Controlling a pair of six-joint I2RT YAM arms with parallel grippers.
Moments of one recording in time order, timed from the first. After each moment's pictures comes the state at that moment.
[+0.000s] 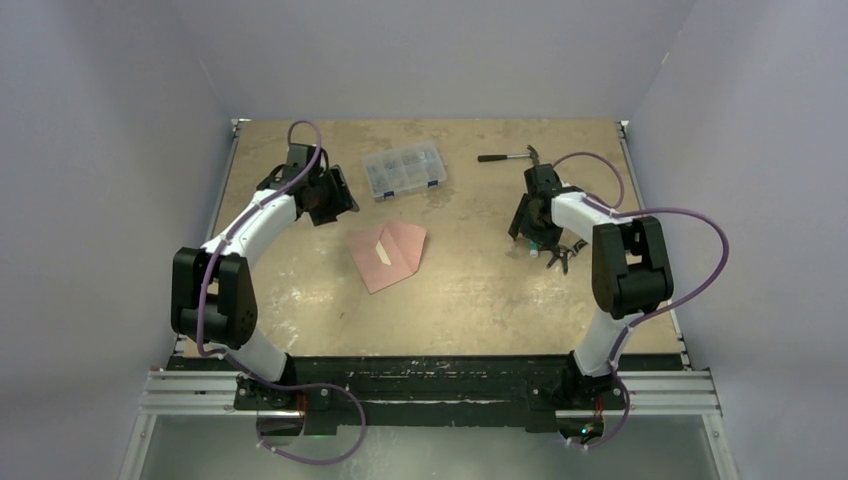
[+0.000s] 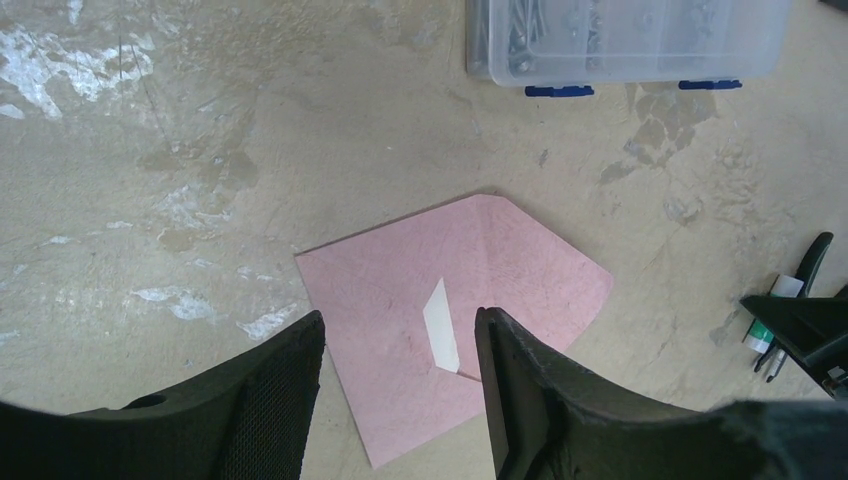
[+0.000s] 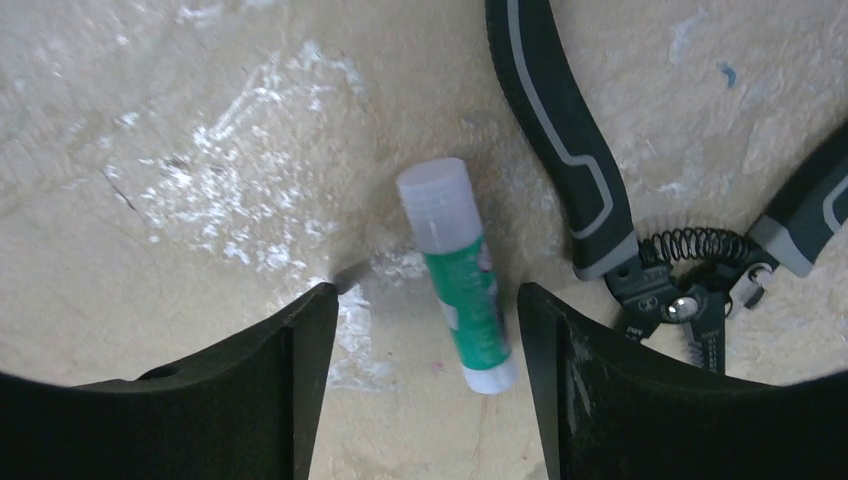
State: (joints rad) left arm -0.17 1.61 1.19 -0.49 0.10 -0.59; right arm 0.18 1.80 1.14 -0.53 0.21 0.59
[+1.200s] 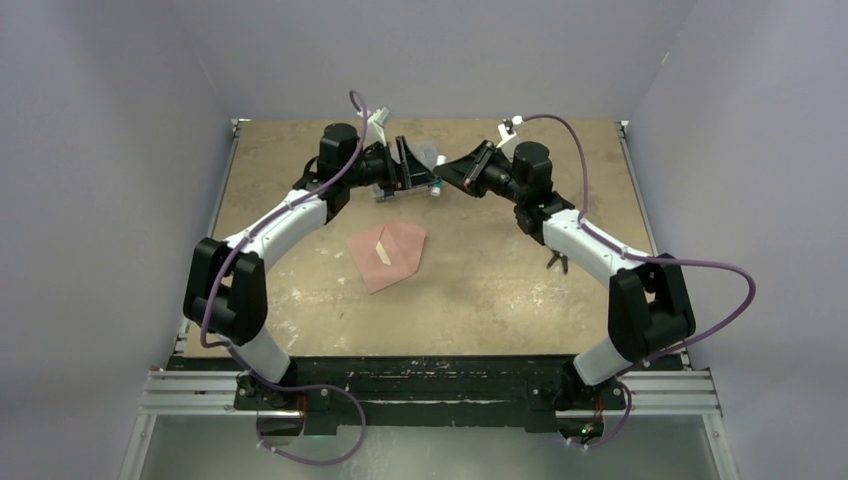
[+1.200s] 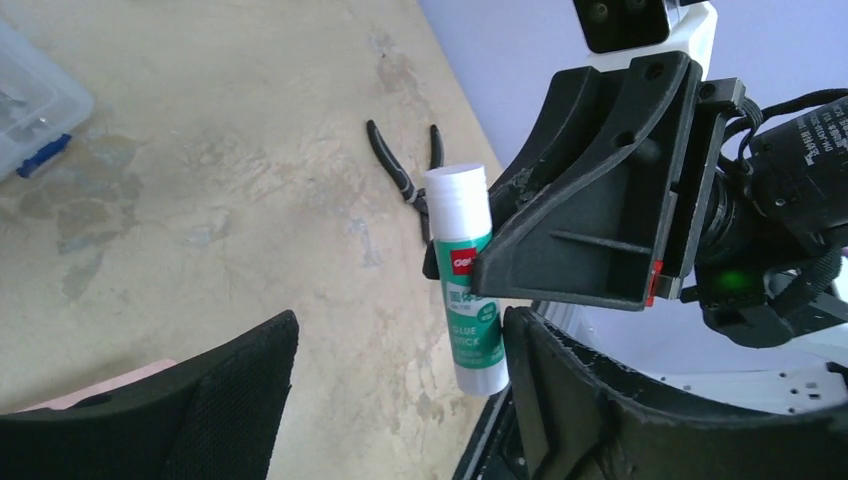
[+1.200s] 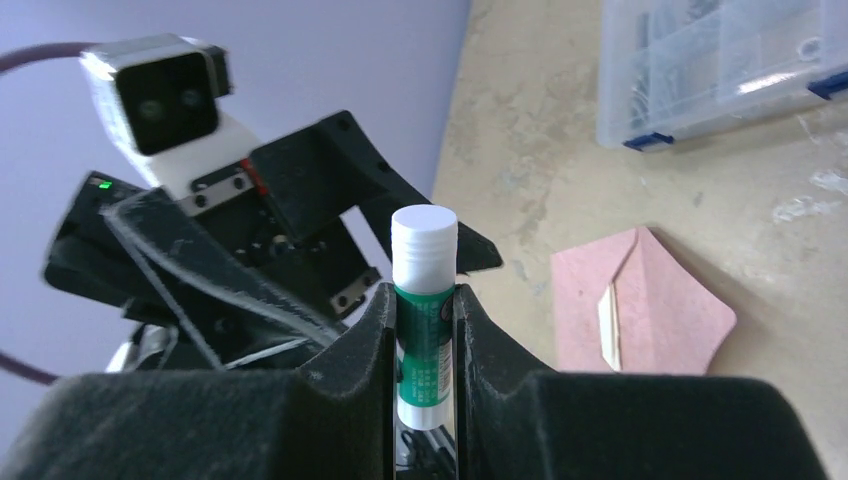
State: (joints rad) left arm -0.38 1.65 1.25 0.11 0.67 -0.66; right arm 0.40 1.55 1.06 0.32 -0.43 1.06
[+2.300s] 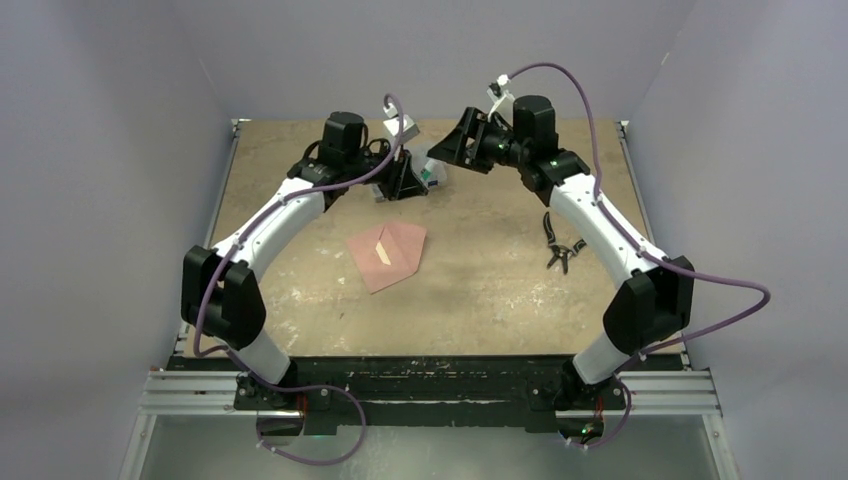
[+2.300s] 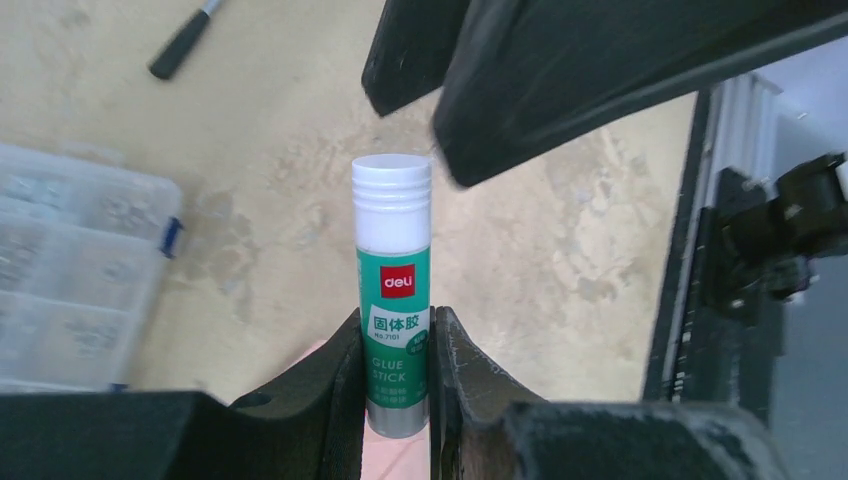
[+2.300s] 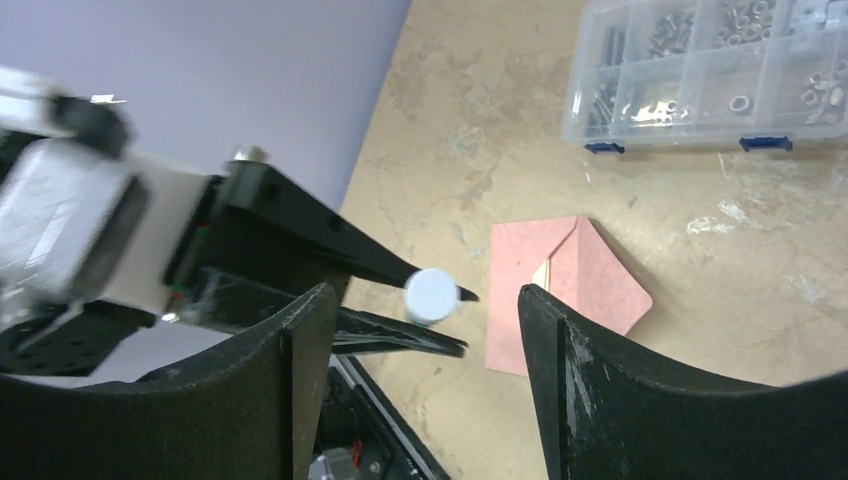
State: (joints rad) left arm -0.41 1.64 1.41 -0.27 0.77 0.02; right arm 0.40 1.59 1.49 -0.22 -0.49 0.72
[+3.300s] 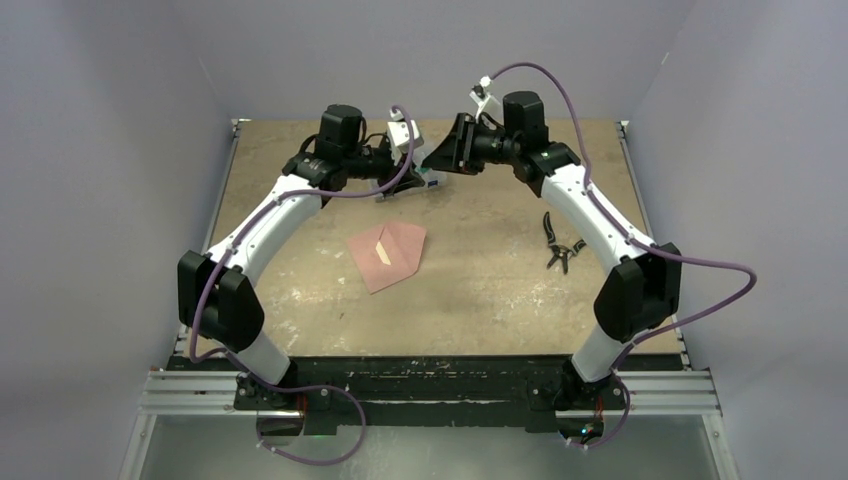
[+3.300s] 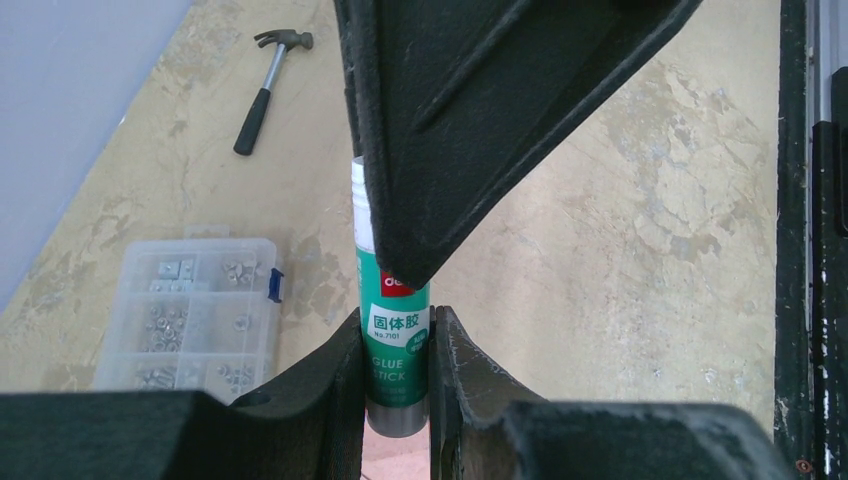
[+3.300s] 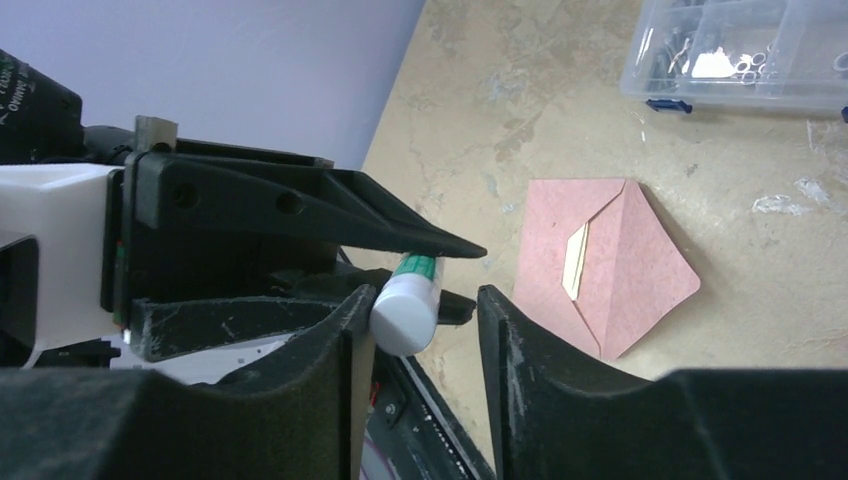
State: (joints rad) left arm -0.42 1.62 1.48 -0.36 0.76 0.43; right arm 0.40 1.68 1.58 -0.32 -0.64 0.67
